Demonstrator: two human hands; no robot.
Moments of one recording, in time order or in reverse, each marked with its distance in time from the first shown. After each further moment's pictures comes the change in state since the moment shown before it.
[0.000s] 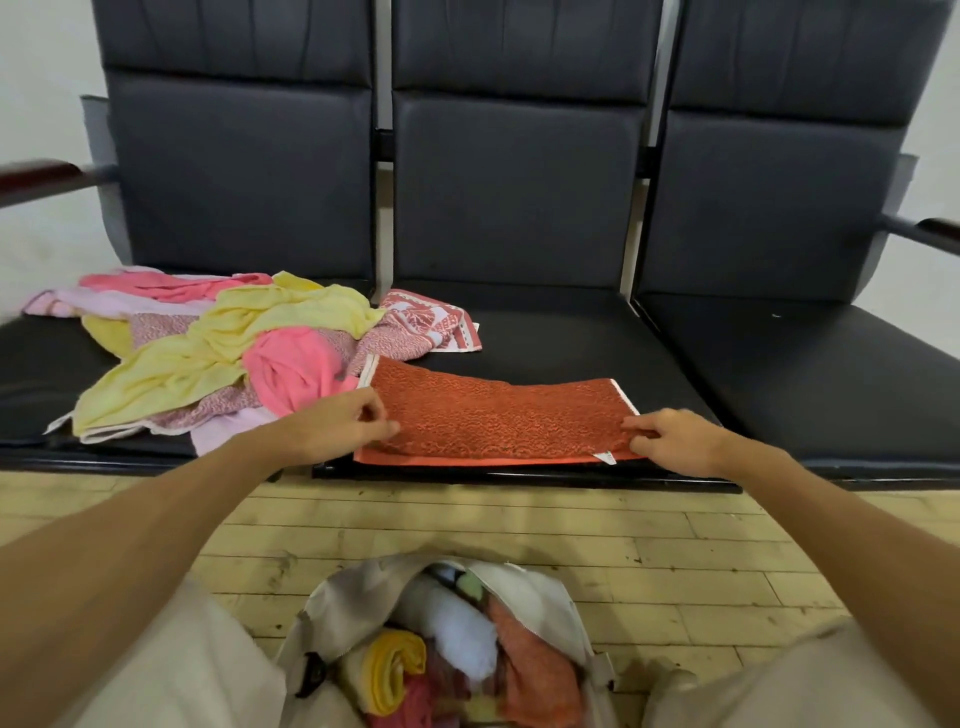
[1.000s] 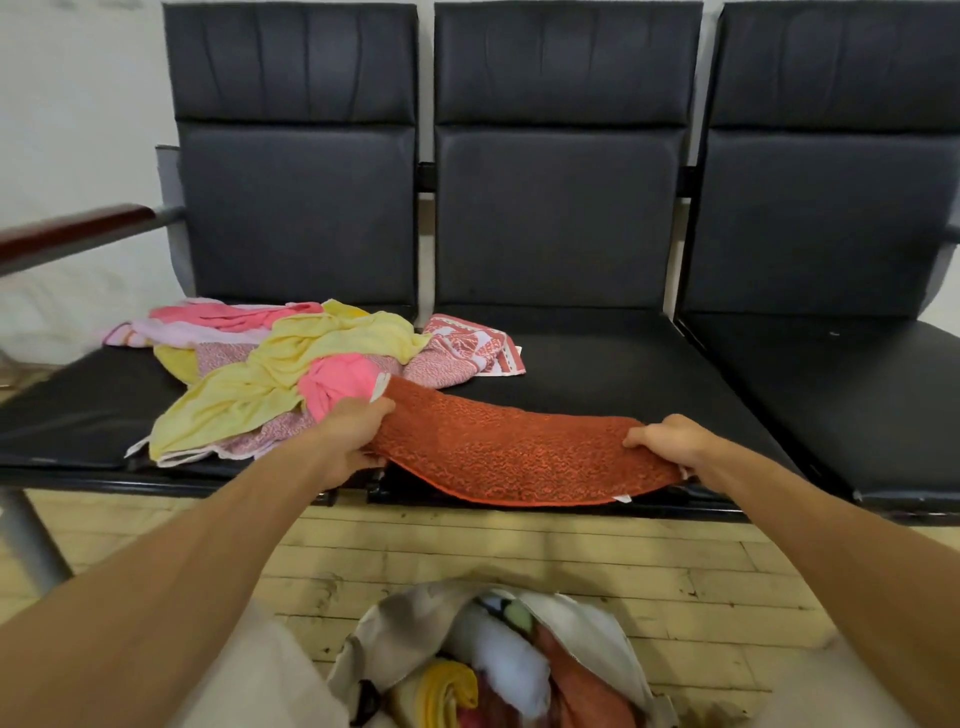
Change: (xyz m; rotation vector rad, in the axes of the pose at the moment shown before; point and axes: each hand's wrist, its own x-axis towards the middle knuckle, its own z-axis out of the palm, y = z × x) left_hand 0.000 0.004 -0.018 -0.979 0.301 -0.446; right_hand 0.043 -0.054 0.015 0.685 0.067 0.308
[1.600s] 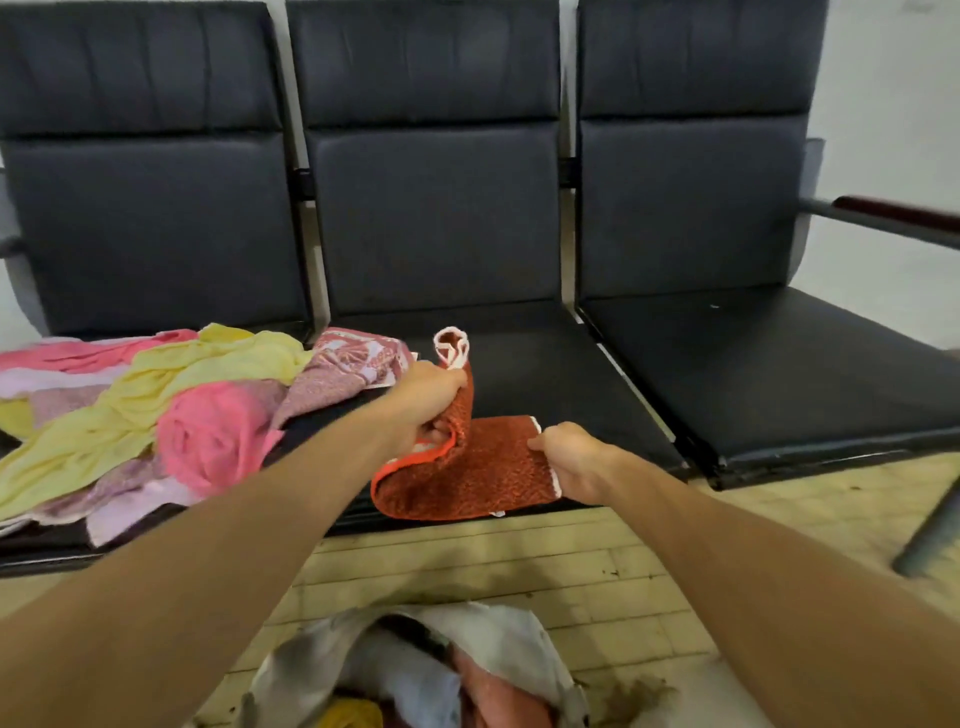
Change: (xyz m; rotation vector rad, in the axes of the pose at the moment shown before) left_hand -0.027 0.041 0.190 0.231 -0.227 0.168; right_hand -0.006 0.025 0.003 0.546 -0.122 0.067
